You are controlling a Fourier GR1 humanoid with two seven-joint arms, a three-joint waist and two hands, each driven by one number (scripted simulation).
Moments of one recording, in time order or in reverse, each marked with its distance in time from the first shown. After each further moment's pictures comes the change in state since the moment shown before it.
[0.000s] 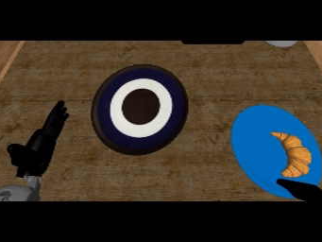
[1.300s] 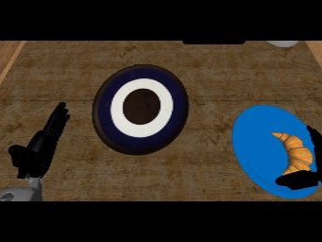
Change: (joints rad) left arm 0.019 -0.086 0.105 -0.012 -0.111 -0.086 0.024; right arm -0.178 0.089 -0.067 0.182 0.147 0.410 0.272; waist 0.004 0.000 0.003
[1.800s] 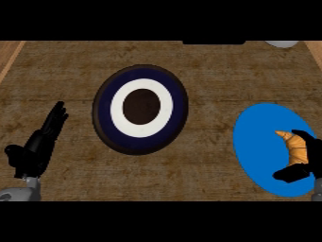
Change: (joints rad) left arm 0.004 -0.026 0.049 -0.025 -0.042 -0.039 0.021; right arm -0.094 0.058 -0.060 0.224 0.066 0.007 -0.119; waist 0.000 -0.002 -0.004
